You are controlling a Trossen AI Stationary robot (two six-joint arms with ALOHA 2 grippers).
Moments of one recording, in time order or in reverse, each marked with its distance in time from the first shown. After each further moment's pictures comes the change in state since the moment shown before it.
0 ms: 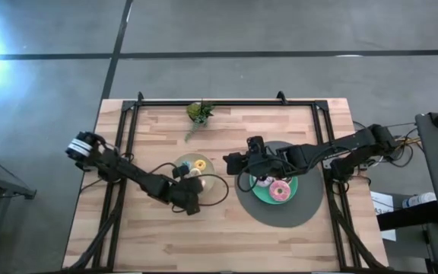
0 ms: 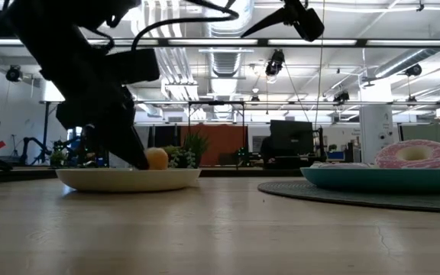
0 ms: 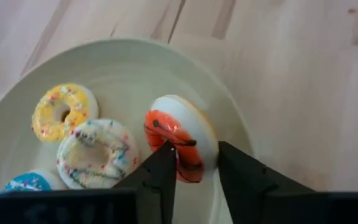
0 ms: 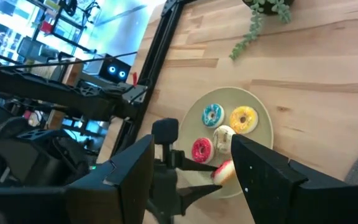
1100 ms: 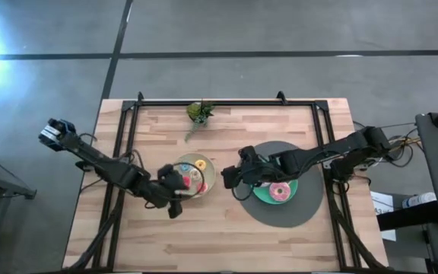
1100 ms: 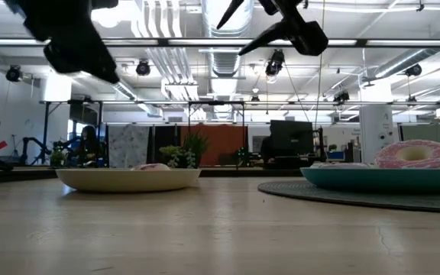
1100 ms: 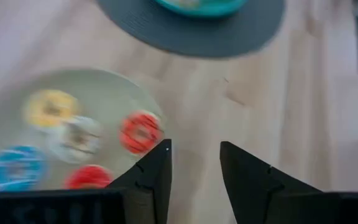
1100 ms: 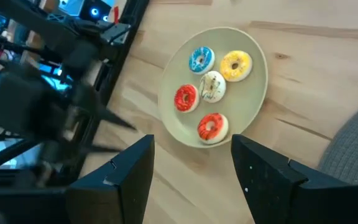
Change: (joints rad) left arm -0.100 -0.413 -0.030 -0.130 0.086 -0.184; right arm 0.010 0.066 -0.005 -0.029 -0.184 -0.040
